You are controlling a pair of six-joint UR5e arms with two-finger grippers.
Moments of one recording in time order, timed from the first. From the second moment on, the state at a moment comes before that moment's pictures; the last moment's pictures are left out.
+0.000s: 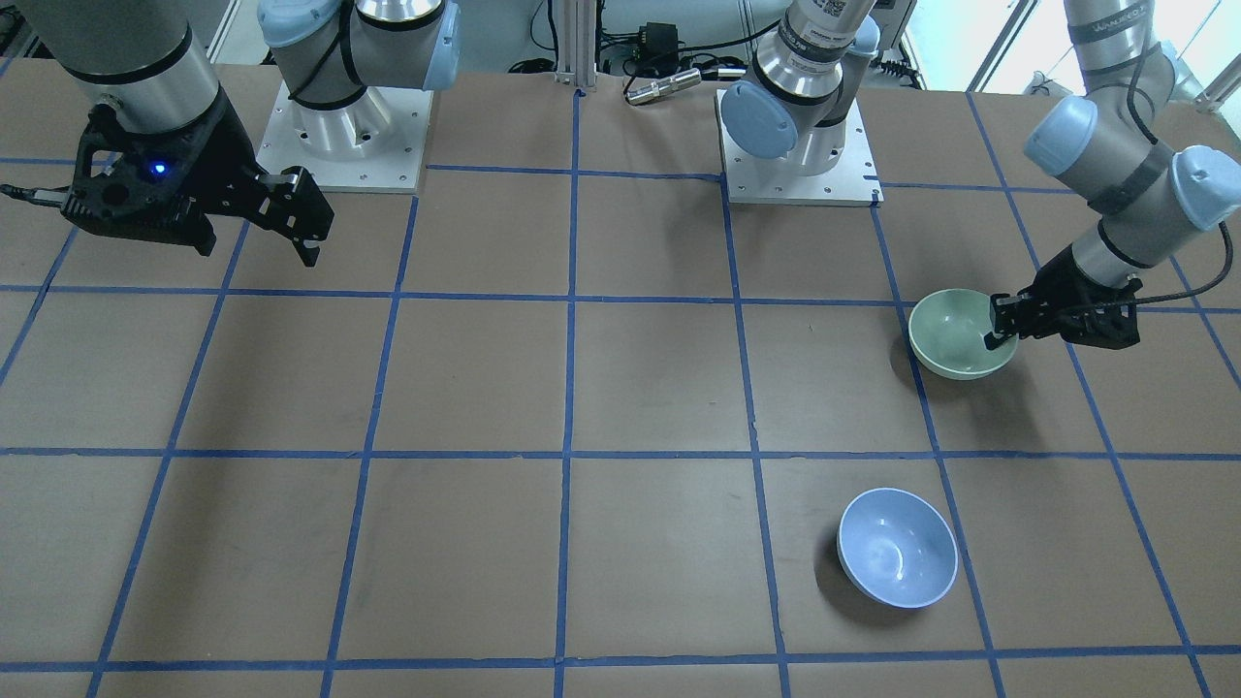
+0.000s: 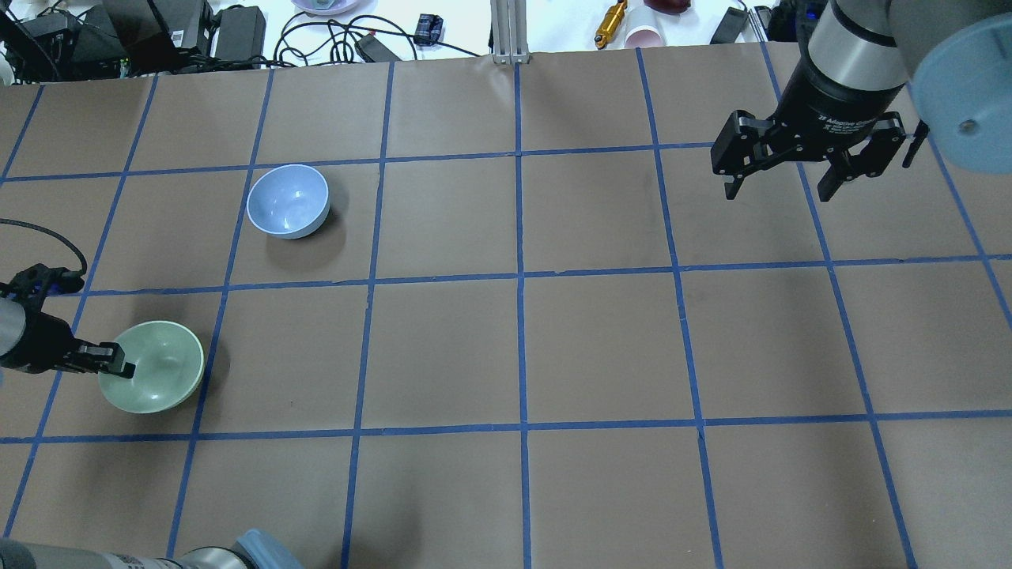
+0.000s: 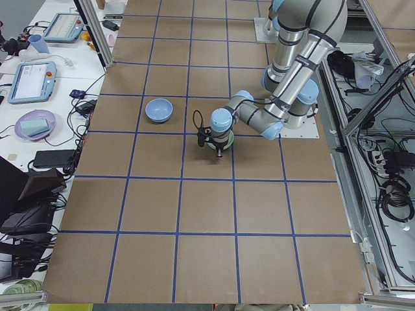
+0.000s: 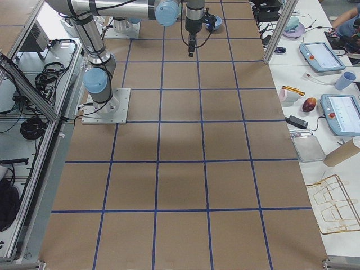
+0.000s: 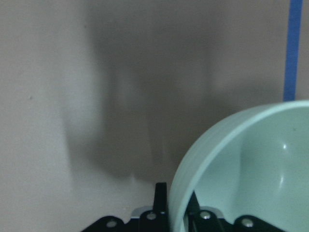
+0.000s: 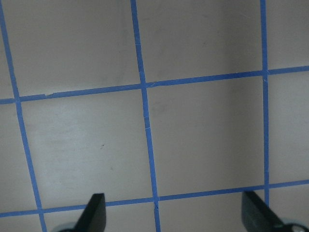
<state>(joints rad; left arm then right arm) -0.73 -1.74 -2.13 -0.95 1.45 0.87 1.52 -1.59 1.63 -1.60 -1.59 0.04</state>
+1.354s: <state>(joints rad) -1.09 -1.94 -1.55 -1.29 1.20 0.33 1.52 -1.59 1.63 -1.60 -1.59 0.04</state>
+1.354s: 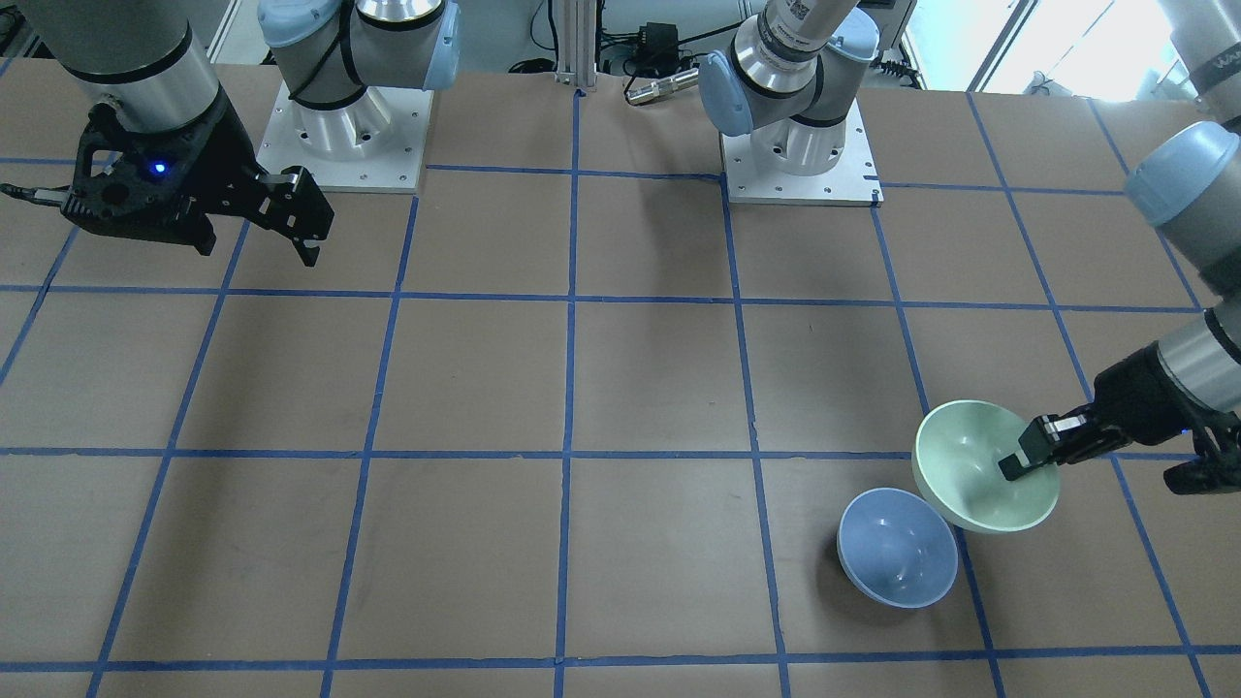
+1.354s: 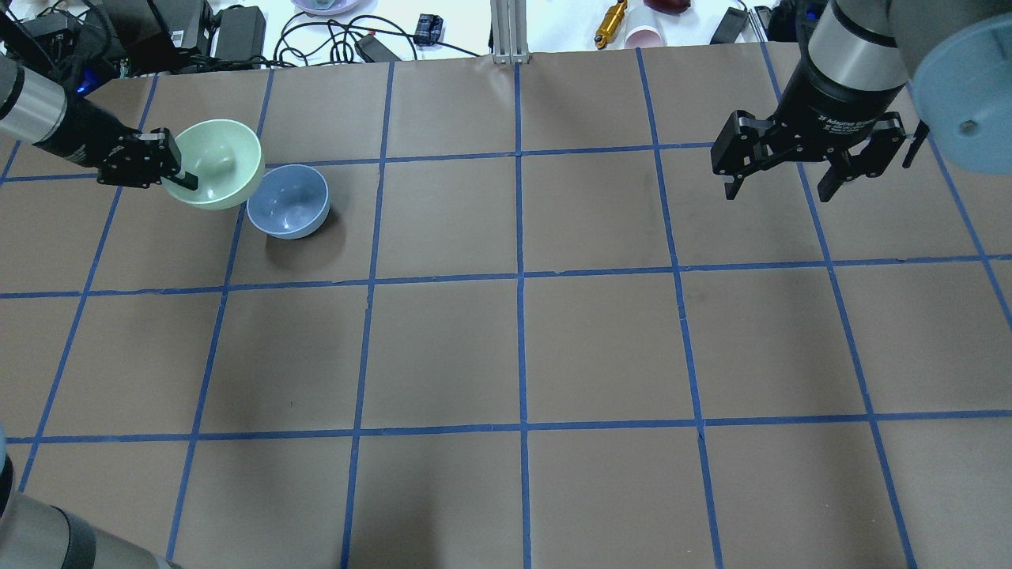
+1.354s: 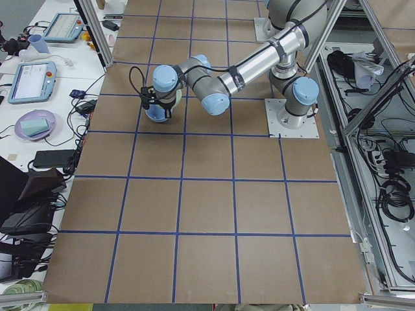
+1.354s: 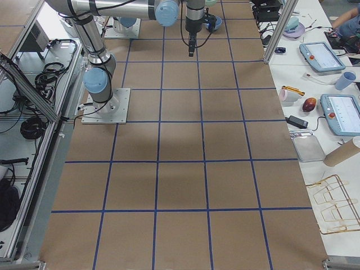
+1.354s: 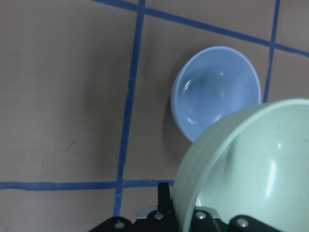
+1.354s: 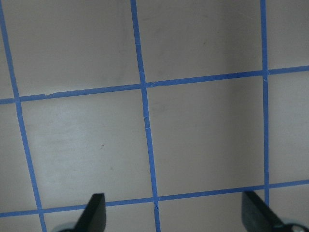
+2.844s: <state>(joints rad) -1.19 -2.11 -1.52 -1.16 1.27 0.23 1.52 -1.59 1.63 -1.60 -1.59 0.04</state>
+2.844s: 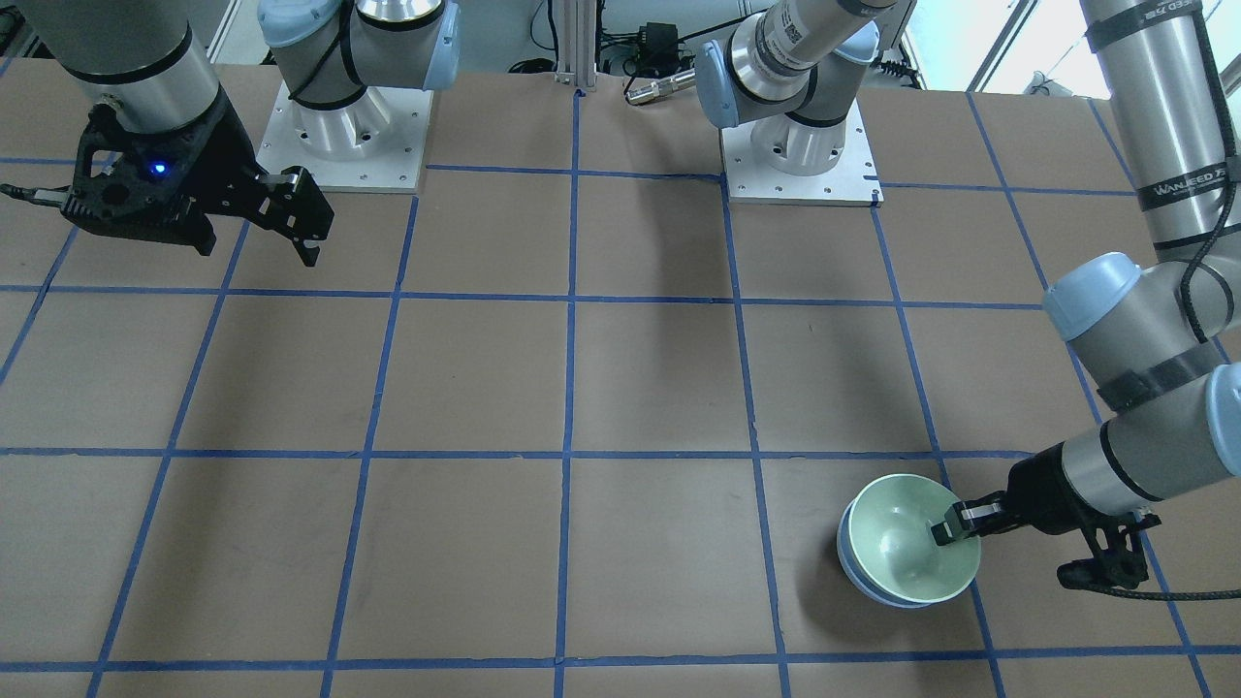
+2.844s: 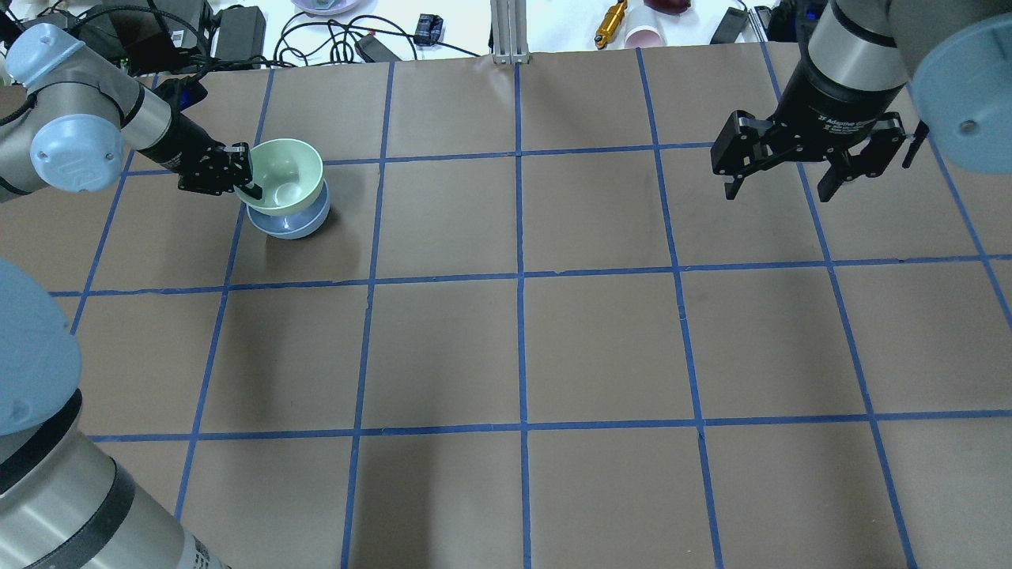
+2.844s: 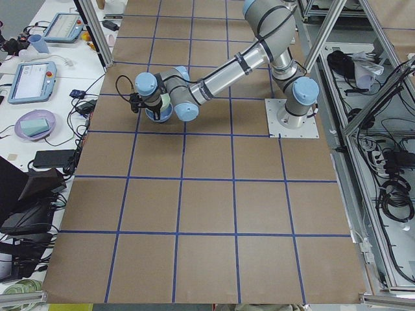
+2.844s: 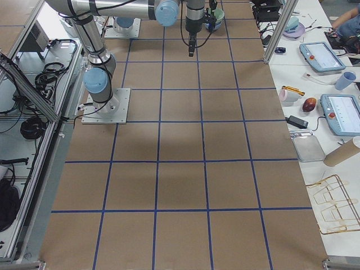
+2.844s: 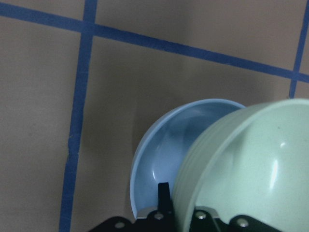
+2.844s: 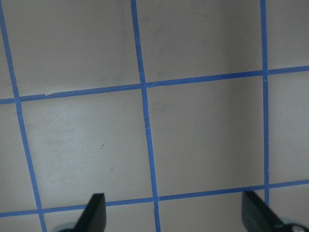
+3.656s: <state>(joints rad) -1.19 -2.07 -1.51 -1.17 1.33 0.22 1.52 -1.59 1.63 -1.60 -1.59 0.04</state>
